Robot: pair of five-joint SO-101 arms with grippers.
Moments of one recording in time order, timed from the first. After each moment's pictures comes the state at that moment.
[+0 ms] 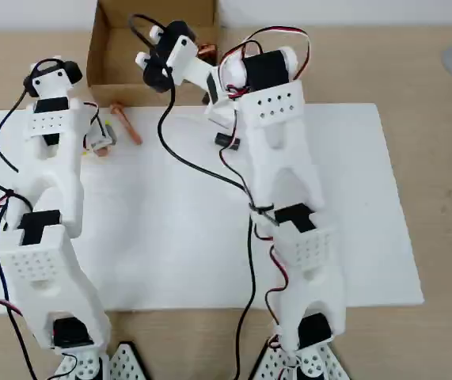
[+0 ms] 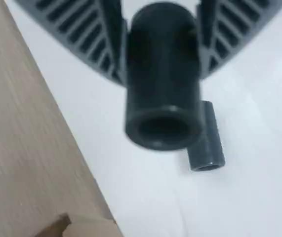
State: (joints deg) left arm -11.3 28.0 -8.6 61.3 2.9; right arm -22.3 35.6 -64.9 101.6 37.5
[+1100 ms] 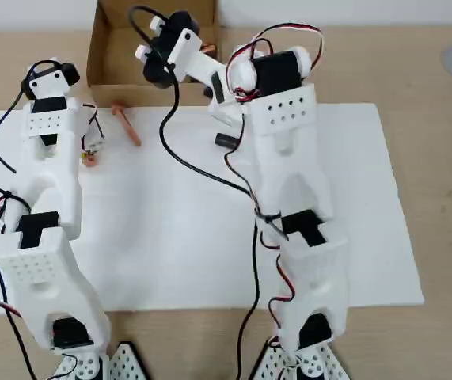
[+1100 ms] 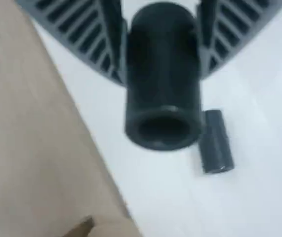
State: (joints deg) left arm -12.0 27.3 -7.9 64.1 3.9; right arm -22.3 28.4 -59.9 101.6 37.5
